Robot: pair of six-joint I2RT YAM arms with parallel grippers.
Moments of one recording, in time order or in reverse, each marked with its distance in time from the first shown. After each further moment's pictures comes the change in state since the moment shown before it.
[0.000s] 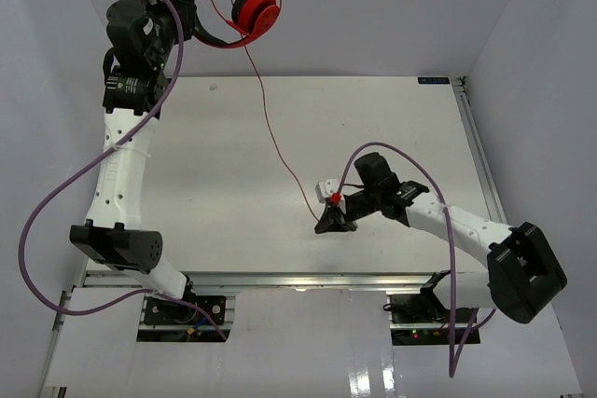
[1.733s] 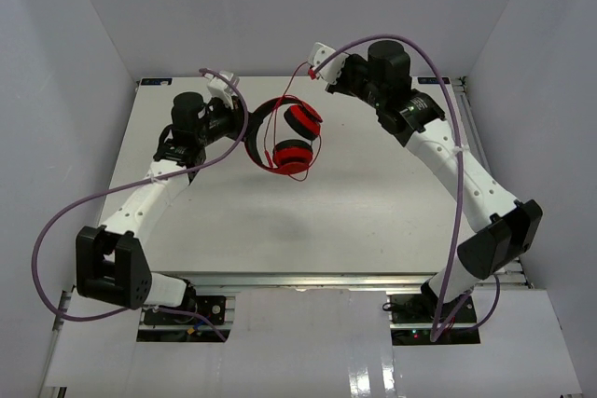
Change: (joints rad) left arm -0.109 -0.199 -0.929 0.387 0.502 0.238; right arm -0.096 0.261 0.953 -0.077 0.952 -0.230
